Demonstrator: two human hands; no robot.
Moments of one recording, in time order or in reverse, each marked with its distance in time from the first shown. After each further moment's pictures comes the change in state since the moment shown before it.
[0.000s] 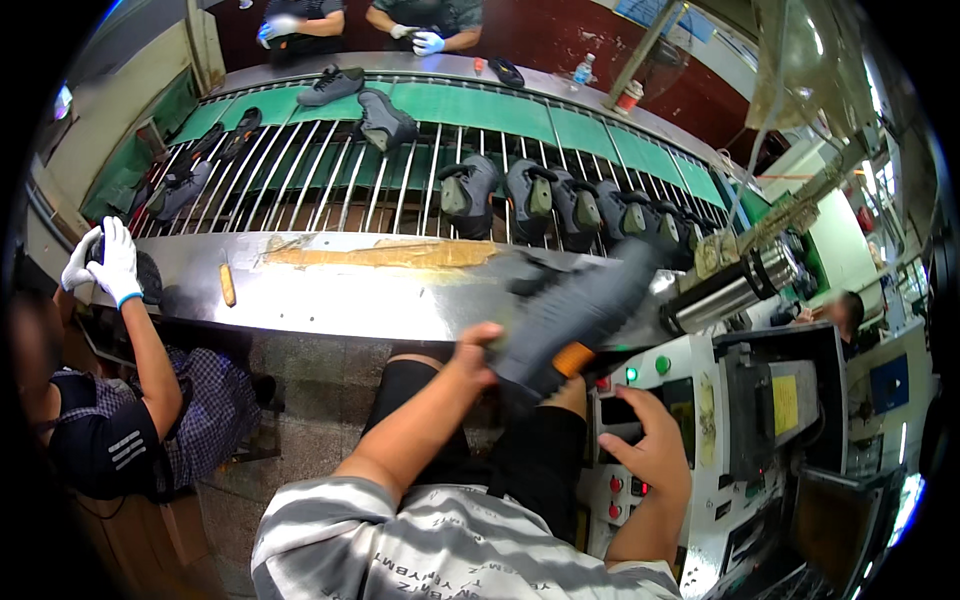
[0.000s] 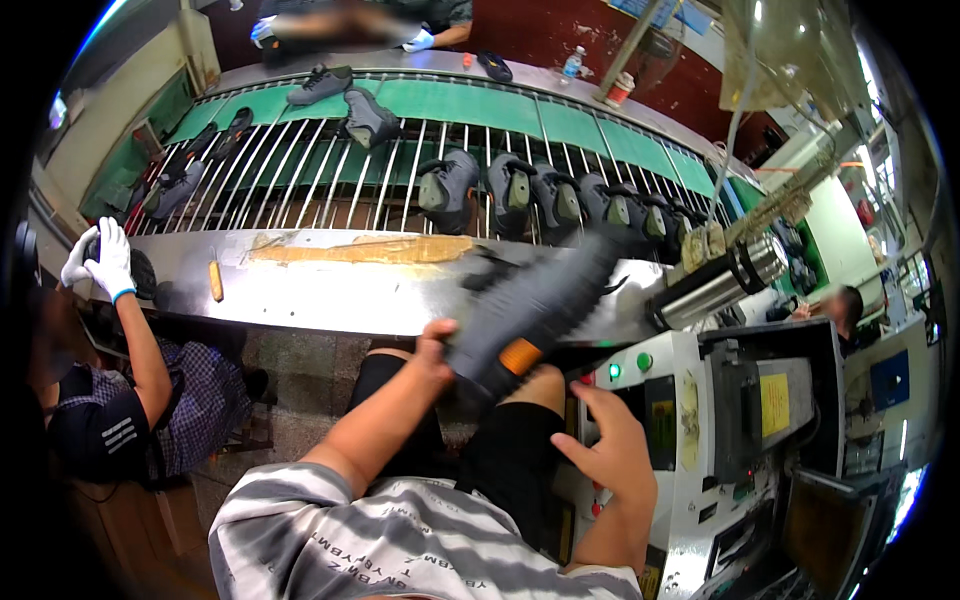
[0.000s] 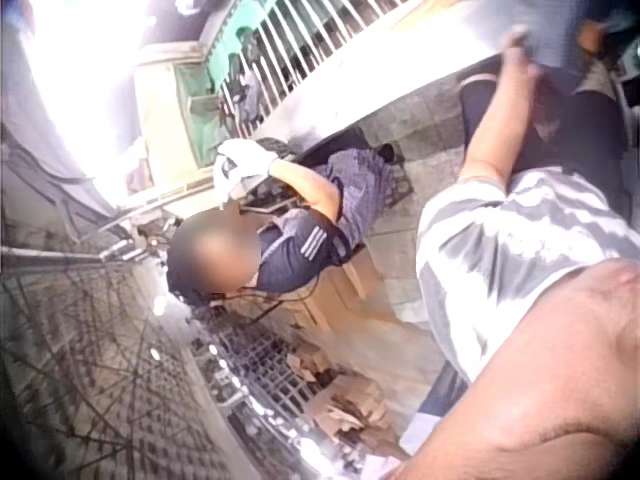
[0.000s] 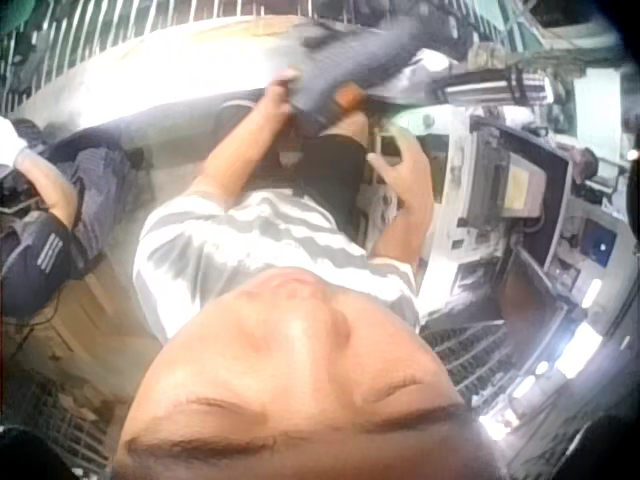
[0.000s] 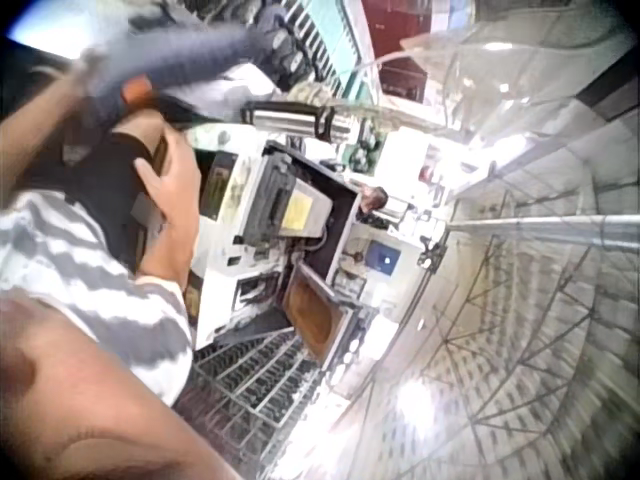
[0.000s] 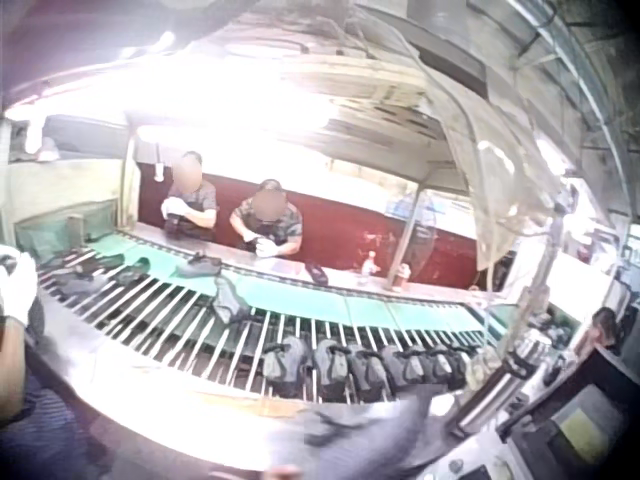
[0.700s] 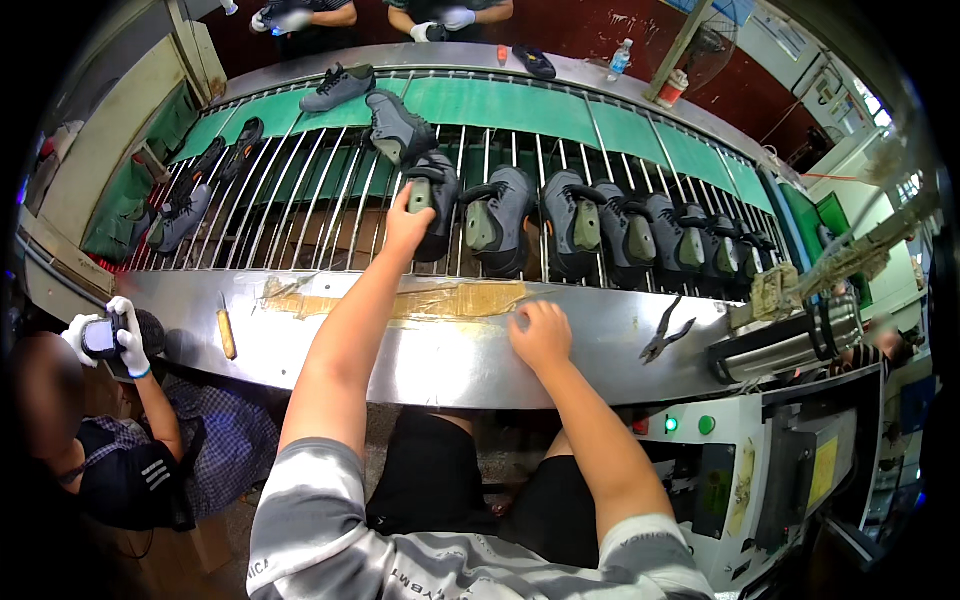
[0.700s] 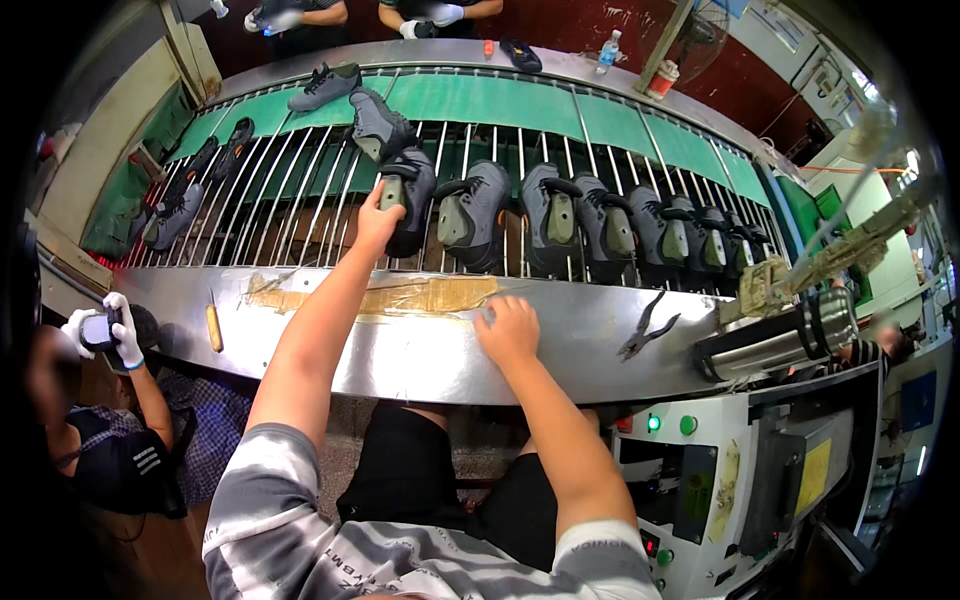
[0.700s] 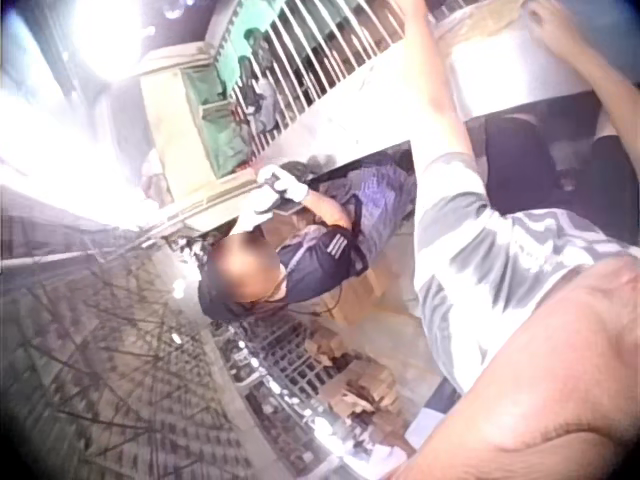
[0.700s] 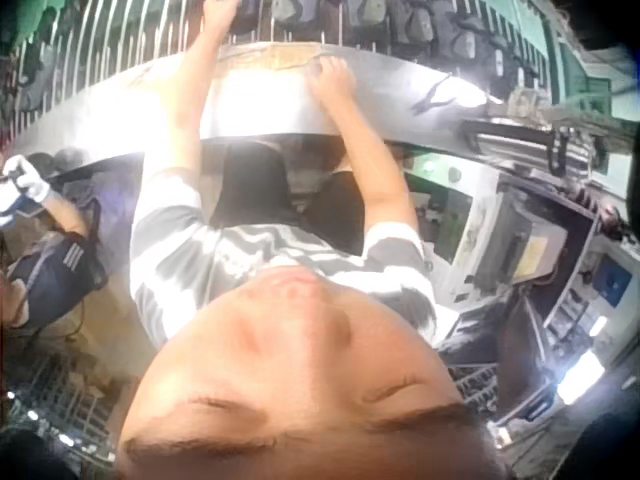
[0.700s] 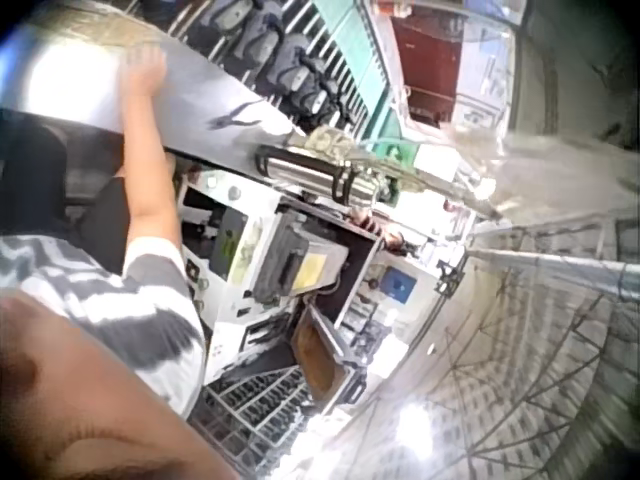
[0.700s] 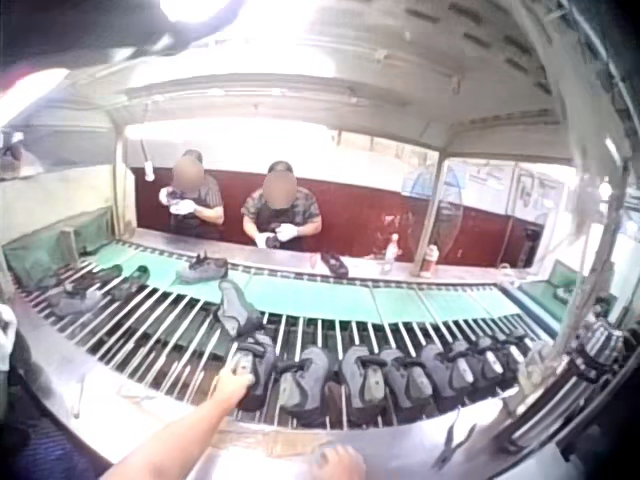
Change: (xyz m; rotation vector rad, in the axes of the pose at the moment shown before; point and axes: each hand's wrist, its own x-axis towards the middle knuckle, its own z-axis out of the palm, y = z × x) left_hand 0.163 0.339 -0.087 1.378 0.680 0.999; right_hand 0.287 0.131 0.272 -0.158 0.285 -0.127
